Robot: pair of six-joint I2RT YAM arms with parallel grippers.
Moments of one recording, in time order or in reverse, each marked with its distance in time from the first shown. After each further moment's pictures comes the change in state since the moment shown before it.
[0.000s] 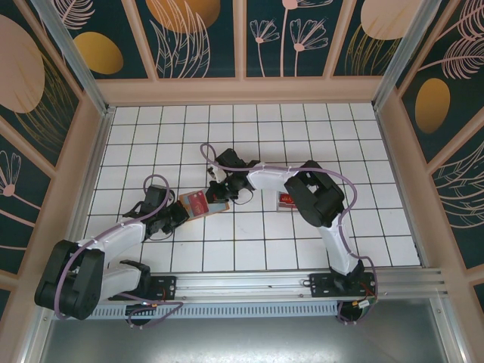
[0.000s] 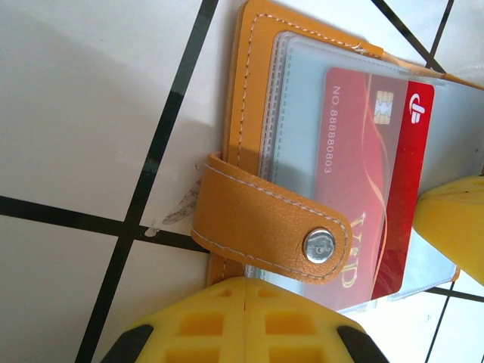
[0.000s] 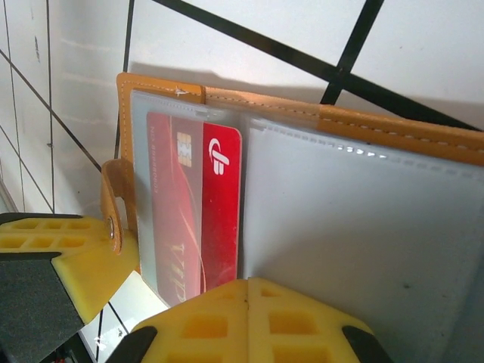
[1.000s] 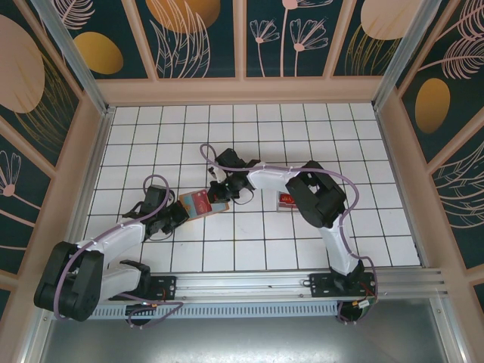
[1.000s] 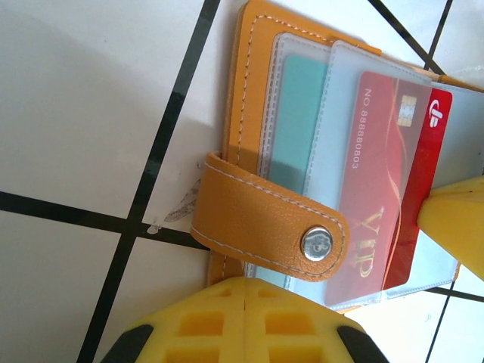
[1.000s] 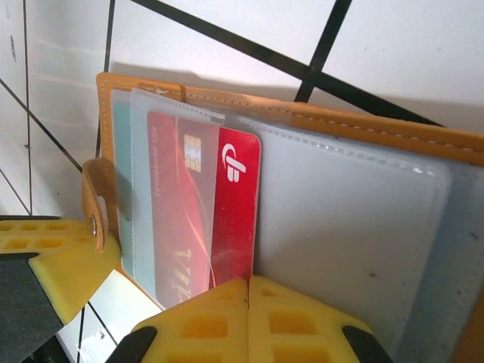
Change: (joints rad) left arm 0.000 -0.013 -0.002 -0.008 -0.008 0.000; right arm 0.005 -0.014 0.002 -0.041 0.055 -0.023
